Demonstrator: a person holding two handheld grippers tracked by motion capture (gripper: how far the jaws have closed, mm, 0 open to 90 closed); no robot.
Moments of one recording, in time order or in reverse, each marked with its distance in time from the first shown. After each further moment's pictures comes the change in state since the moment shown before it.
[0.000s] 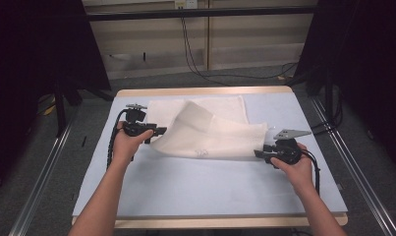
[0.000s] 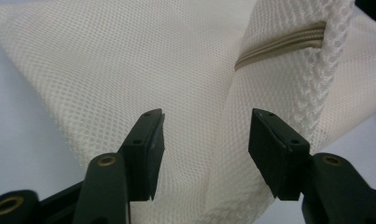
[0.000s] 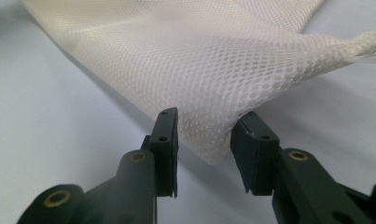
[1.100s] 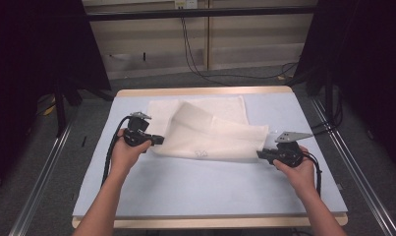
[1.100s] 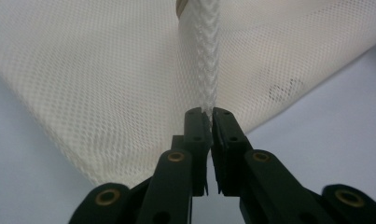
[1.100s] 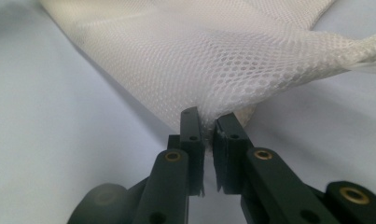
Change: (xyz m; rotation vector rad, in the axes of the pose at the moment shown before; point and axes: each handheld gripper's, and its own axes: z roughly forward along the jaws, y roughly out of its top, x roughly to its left) left arm -0.019 -0.028 -0.012 0.097 -0.059 0.090; right arm 0.003 -0.006 -0.007 0.008 0.023 -0.043
